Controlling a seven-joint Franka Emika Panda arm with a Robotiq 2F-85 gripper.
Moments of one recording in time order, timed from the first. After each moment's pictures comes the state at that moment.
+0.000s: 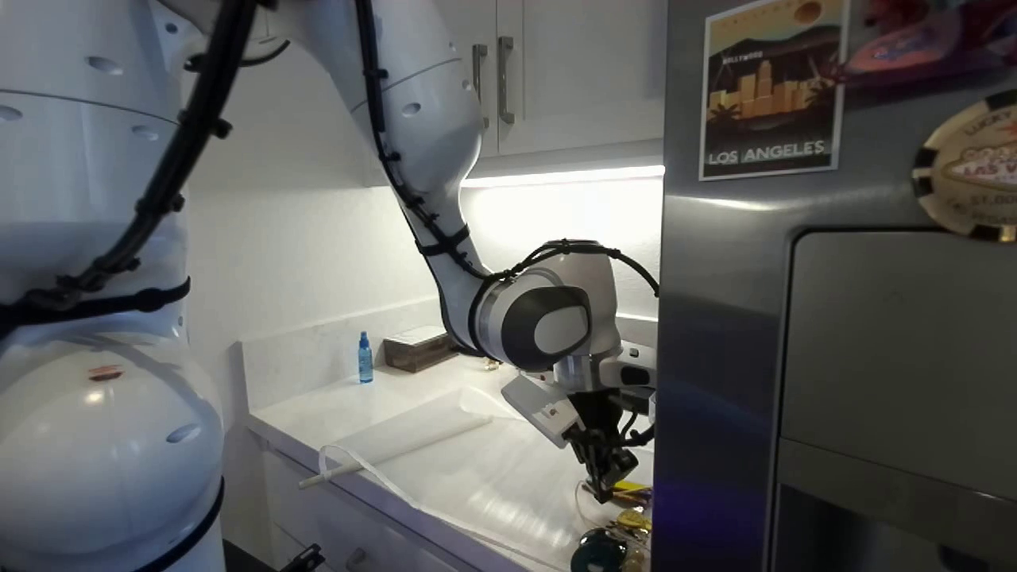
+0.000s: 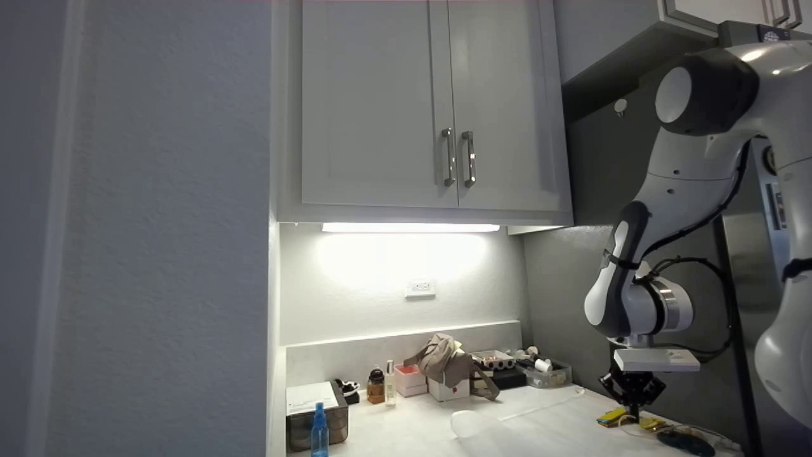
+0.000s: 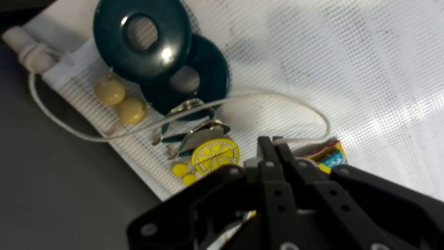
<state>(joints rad) -0.31 0.03 -0.29 -2.62 -0.08 2.83 0.13</state>
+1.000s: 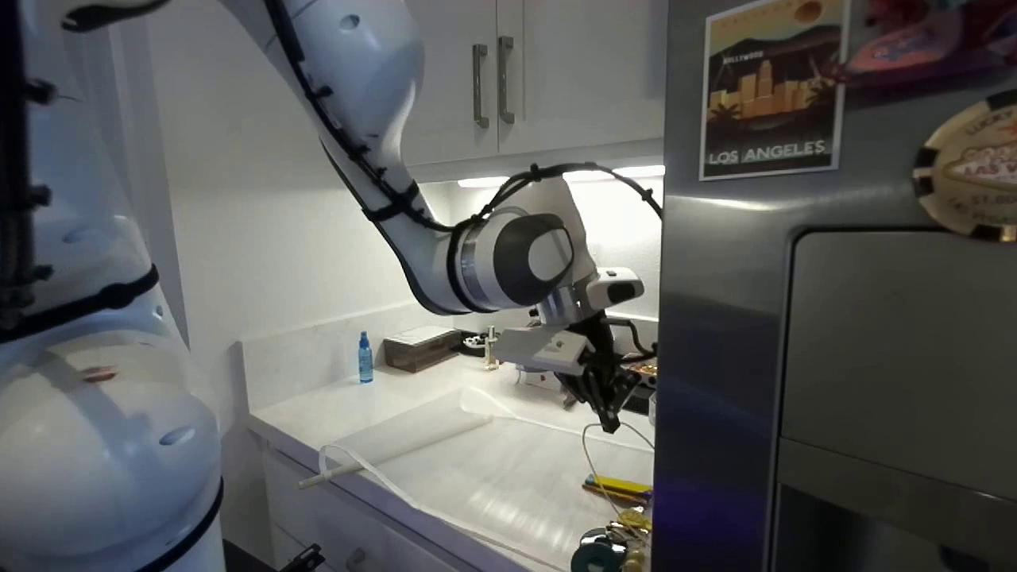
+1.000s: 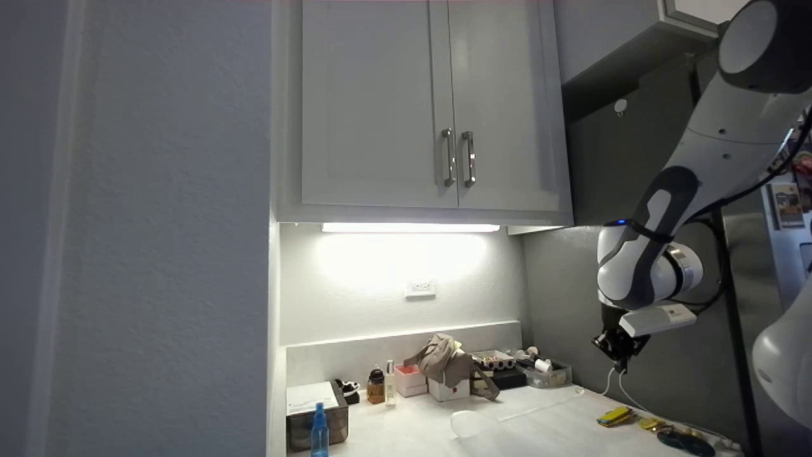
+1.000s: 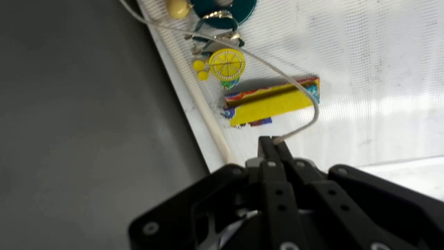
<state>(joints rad) -0.33 -0.23 -0.27 -2.67 -0.42 2.79 0.12</state>
